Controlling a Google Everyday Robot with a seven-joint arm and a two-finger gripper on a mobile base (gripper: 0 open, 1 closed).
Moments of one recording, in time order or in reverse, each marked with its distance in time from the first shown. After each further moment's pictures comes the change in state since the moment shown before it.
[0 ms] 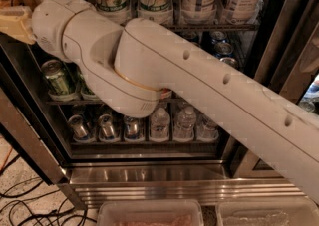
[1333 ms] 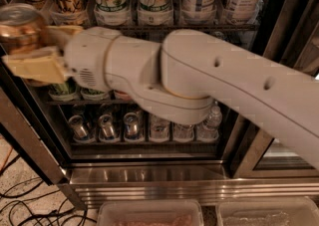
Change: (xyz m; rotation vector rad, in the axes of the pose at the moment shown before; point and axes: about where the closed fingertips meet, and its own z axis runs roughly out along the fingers) arm 0.034 0.040 -0.065 -0.268 0.114 0.125
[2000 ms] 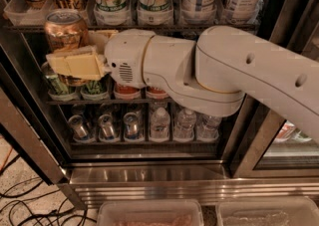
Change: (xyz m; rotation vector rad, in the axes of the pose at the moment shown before) arm 0.022 -0.036 -0.043 0.015 0.062 0.109
